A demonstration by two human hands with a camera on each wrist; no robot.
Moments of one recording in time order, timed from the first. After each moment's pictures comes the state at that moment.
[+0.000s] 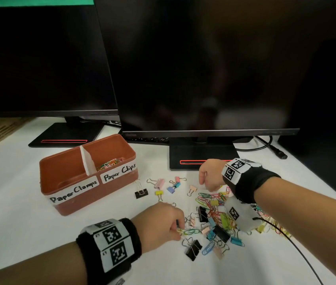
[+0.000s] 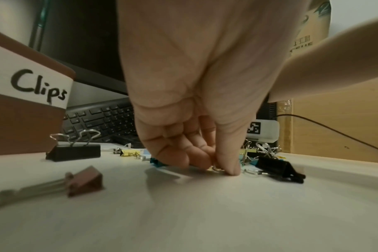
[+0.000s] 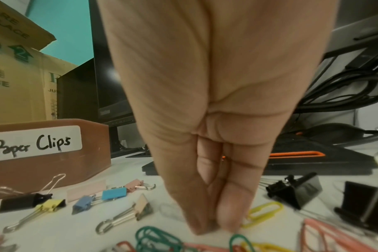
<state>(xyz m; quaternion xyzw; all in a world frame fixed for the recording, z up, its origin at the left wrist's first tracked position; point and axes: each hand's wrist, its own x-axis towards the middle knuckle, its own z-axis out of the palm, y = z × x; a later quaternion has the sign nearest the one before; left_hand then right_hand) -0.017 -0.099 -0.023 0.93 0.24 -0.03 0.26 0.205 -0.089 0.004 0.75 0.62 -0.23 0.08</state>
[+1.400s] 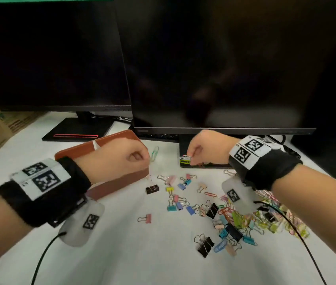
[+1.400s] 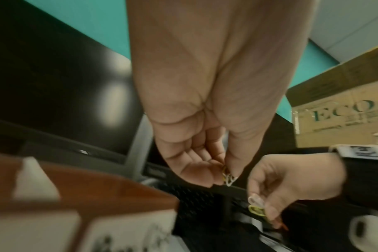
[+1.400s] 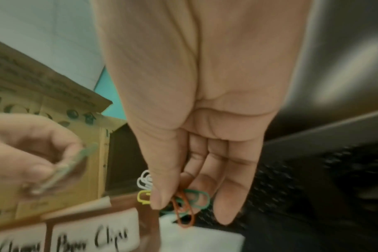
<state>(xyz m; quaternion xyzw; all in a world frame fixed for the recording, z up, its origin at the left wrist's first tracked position) -0.075 -0.023 0.076 0.90 0.35 0.09 0.23 0.153 -0.087 0.078 0.69 0.70 -0.16 -0.07</state>
